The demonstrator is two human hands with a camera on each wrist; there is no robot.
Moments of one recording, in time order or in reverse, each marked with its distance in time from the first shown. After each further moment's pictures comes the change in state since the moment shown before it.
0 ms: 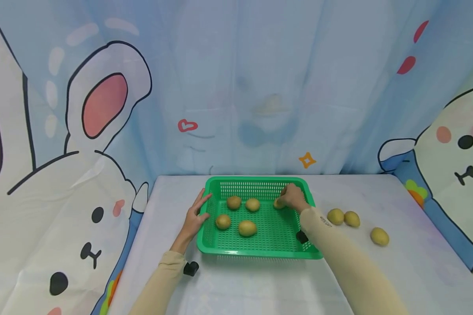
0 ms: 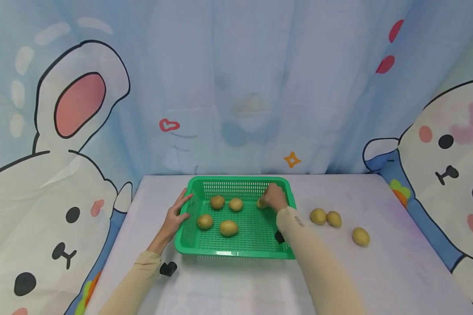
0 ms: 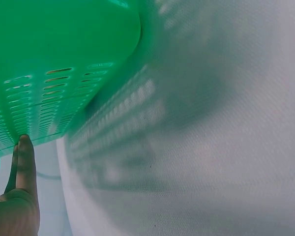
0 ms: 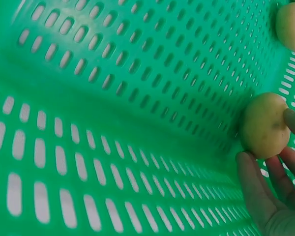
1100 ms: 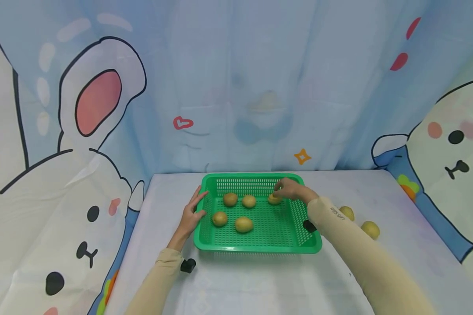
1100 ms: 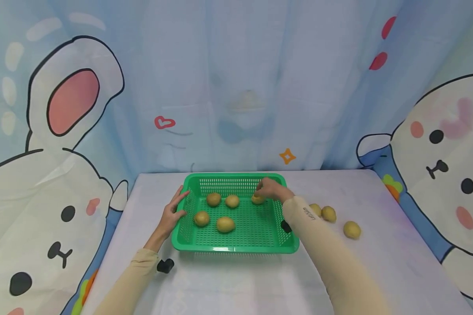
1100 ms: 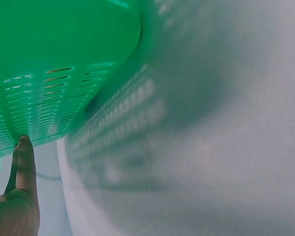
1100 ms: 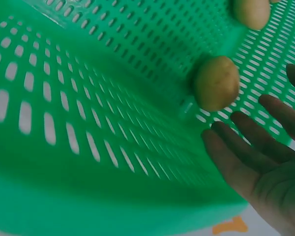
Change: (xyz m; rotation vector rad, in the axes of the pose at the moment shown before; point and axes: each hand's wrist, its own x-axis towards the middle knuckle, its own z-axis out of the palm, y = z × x) left_hand -0.002 0.003 0.001 0.003 0.007 -0.013; right_hand -0.020 -0.027 -0.042 -0.130 -0.364 -0.105
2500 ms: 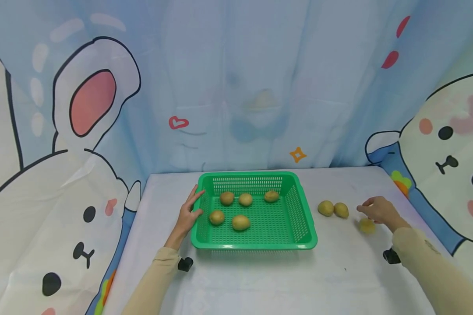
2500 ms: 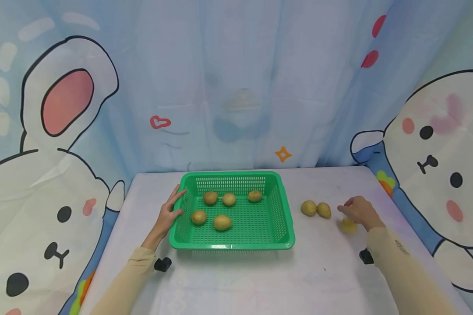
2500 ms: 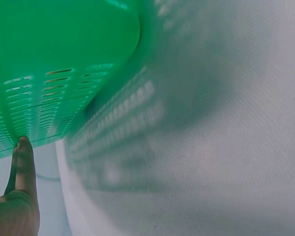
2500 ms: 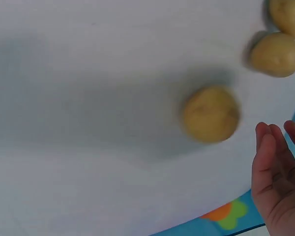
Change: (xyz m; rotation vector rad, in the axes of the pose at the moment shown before) left_hand 0.002 -0.010 0.001 -0.006 0.020 0.001; right_hand -0.135 0.214 -0.047 0.120 0.238 0.358
